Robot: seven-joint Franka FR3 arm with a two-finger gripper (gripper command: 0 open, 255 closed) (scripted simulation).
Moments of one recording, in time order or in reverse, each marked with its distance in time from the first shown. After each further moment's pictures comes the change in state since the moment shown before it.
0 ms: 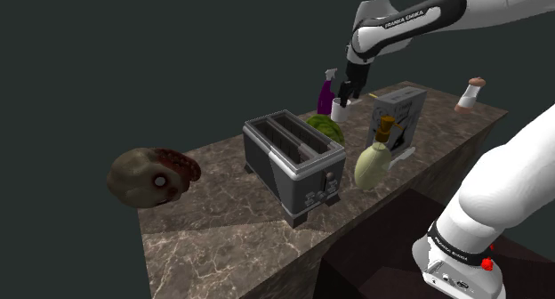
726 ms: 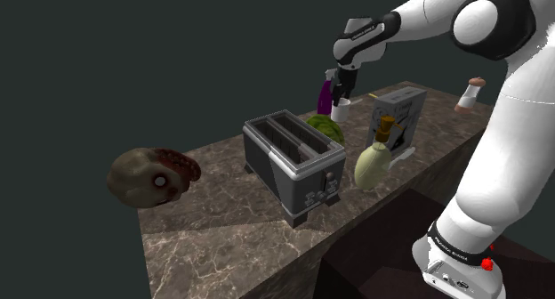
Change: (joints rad) arm -0.056 0.413 -0.085 0.317 0.144 0.089 -0.227
